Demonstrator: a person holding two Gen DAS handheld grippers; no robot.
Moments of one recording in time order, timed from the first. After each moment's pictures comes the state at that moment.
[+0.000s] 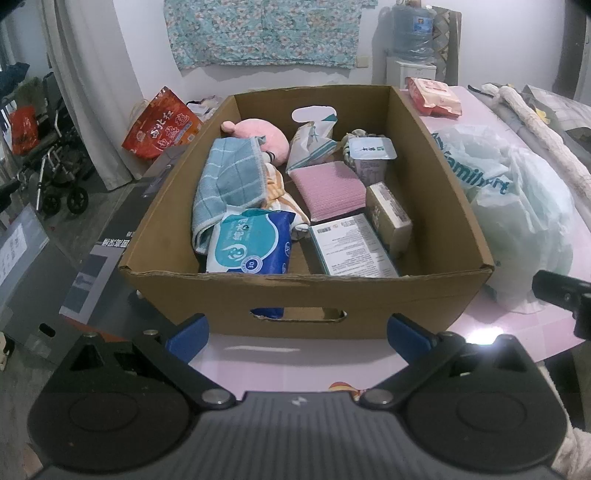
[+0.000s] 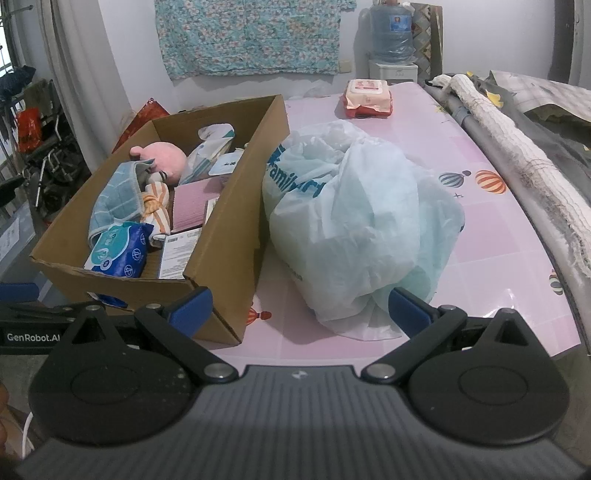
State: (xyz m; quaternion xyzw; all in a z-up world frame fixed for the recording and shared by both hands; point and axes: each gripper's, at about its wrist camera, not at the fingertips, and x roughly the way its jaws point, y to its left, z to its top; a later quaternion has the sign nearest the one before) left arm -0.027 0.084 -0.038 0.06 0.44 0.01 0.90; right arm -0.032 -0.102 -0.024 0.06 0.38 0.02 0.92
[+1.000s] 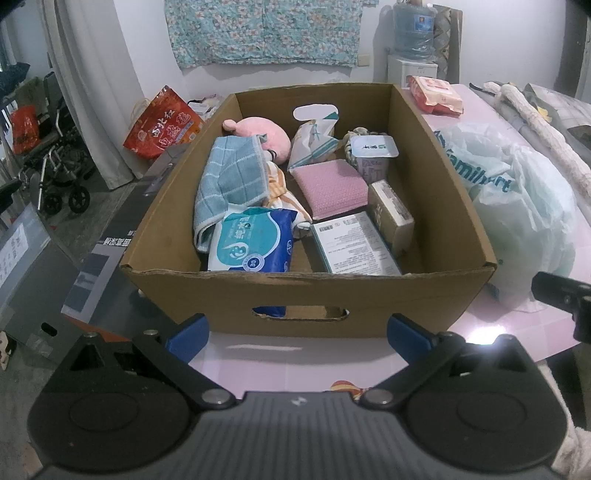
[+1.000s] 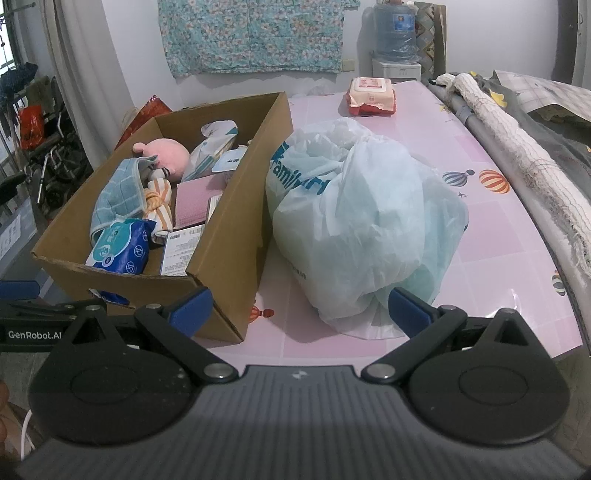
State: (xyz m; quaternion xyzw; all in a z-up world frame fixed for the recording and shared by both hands) left arm -0.028 0.085 -0.038 0.06 0.44 0.01 0.89; right arm -0.031 -0.102 -0.027 0.06 0.38 0.03 0.92
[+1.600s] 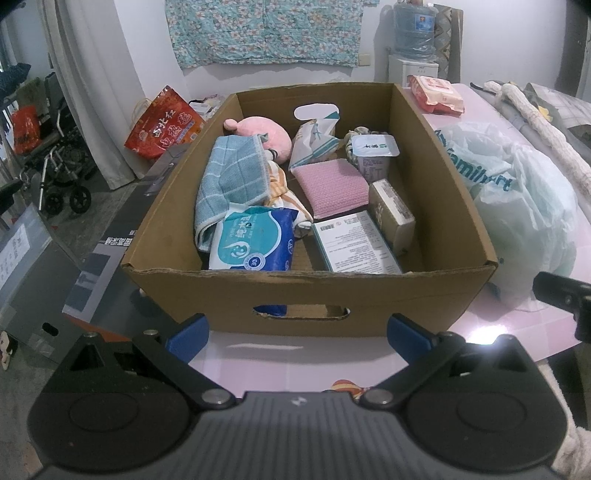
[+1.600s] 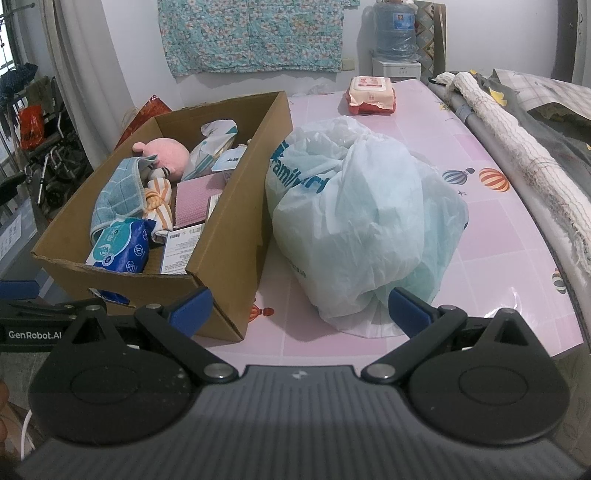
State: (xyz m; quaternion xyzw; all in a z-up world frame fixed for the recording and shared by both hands) left arm -0.029 0.087 -0.038 0.06 0.44 0.01 0.89; right arm -0.031 -0.102 -0.027 0.06 0.38 0.03 0.92
